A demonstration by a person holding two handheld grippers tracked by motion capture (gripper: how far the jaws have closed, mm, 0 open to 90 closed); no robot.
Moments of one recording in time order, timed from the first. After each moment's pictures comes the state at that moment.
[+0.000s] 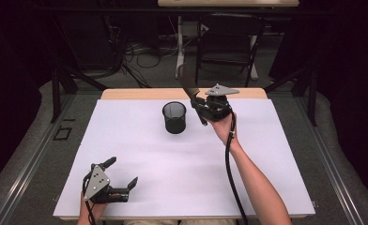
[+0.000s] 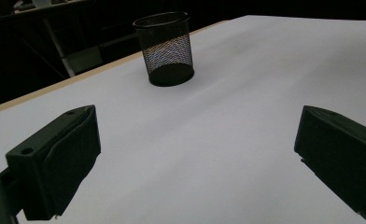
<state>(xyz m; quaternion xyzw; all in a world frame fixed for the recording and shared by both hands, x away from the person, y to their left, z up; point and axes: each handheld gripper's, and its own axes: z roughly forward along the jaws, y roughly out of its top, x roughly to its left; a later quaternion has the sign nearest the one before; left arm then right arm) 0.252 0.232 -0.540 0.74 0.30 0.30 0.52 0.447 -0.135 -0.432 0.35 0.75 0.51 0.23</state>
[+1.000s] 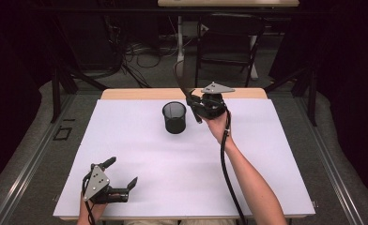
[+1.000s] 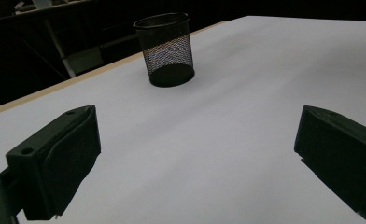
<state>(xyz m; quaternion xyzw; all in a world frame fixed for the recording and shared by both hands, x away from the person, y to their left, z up) 0.251 0.233 -0.539 0.74 0.30 0.30 0.52 0.455 -0.122 -0.433 0.35 0.74 0.53 0.23</state>
